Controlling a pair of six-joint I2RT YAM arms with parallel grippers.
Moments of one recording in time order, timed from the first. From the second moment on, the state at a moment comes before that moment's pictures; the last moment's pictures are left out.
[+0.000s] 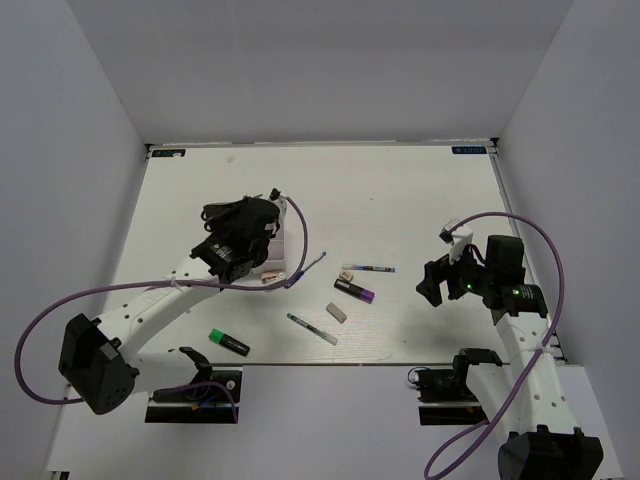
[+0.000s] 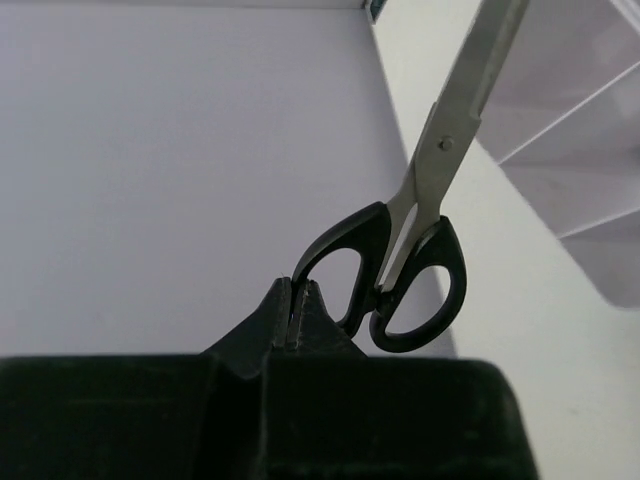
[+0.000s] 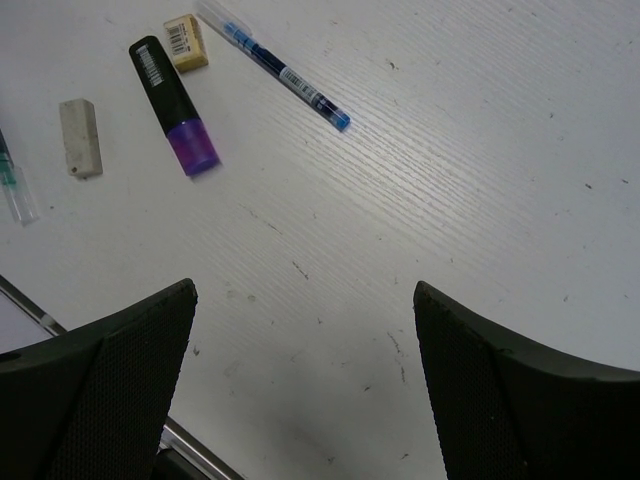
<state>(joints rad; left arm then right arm) -0.71 1.21 1.01 -0.45 -1.07 0.80 -0.02 0.73 0.64 -0.71 -0.60 -0.39</state>
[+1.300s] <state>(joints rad) -0.45 1.36 0.93 -0.22 -0.87 1.31 -0.02 0.73 0.65 -0.71 -0.61 -0.39</state>
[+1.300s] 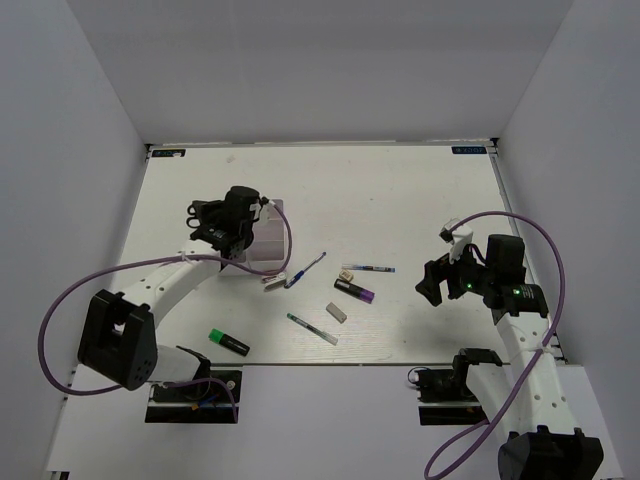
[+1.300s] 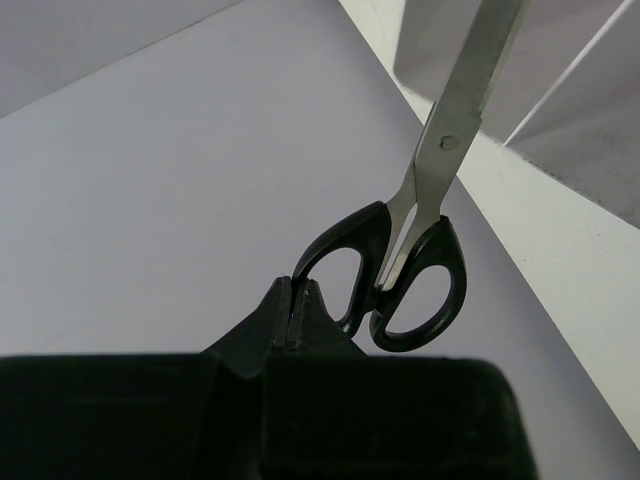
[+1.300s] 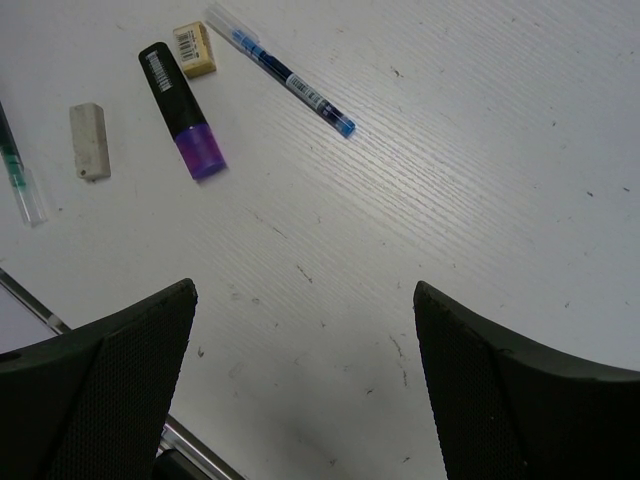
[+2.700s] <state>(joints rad) -0.78 1.43 1.41 -0.67 -0.98 0.55 -0.02 0.73 0.65 -0.72 -0.62 -0.40</state>
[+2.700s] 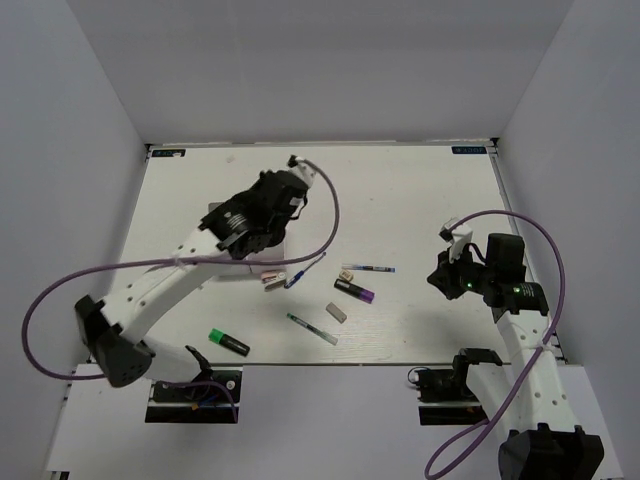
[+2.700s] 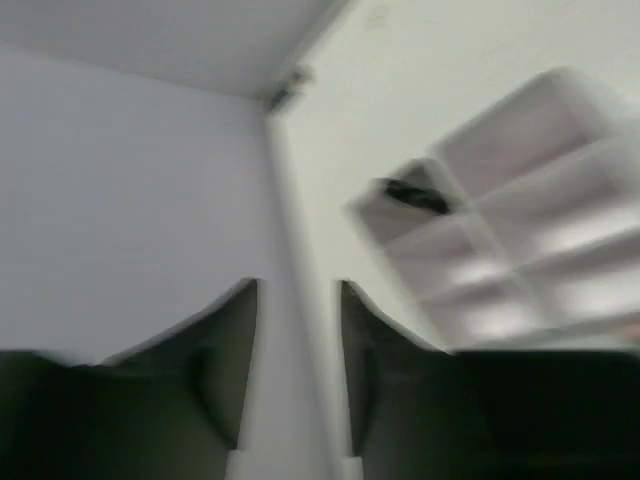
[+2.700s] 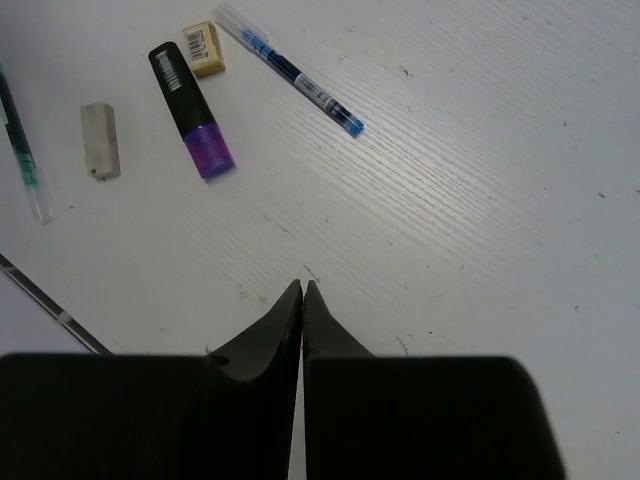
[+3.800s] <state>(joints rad) -0.85 0.87 0.44 -1.05 -0.54 -1.71 0.05 0.87 0.70 -0.76 -0.60 -0.37</state>
